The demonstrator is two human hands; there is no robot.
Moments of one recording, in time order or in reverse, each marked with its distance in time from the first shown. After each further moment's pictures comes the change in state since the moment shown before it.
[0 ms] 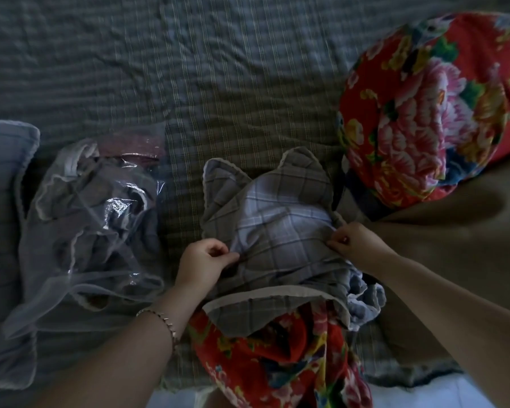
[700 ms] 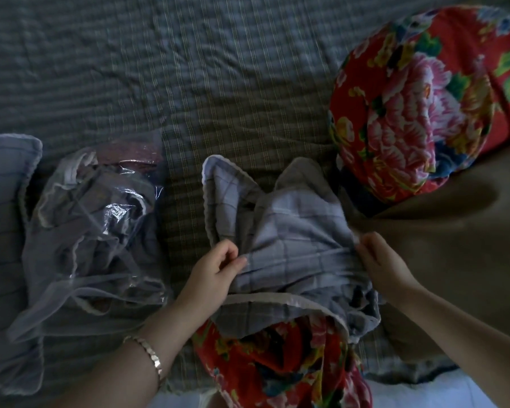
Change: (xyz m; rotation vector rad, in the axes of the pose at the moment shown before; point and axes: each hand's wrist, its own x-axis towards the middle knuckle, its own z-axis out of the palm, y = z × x) left_hand -0.035 0.011 -0.005 0.036 -0.221 0.290; right_hand -0.059 0.025 0.009 0.449 0.254 0.056
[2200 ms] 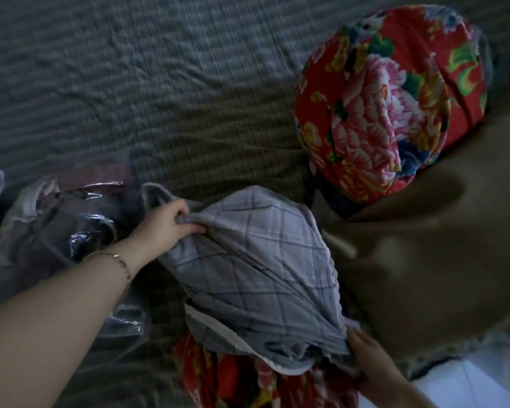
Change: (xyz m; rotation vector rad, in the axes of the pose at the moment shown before) left_hand 0.114 0.001 -0.059 0.335 -0.032 0.022; right_hand -0.069 0.058 0.061 0.809 0.005 0.712
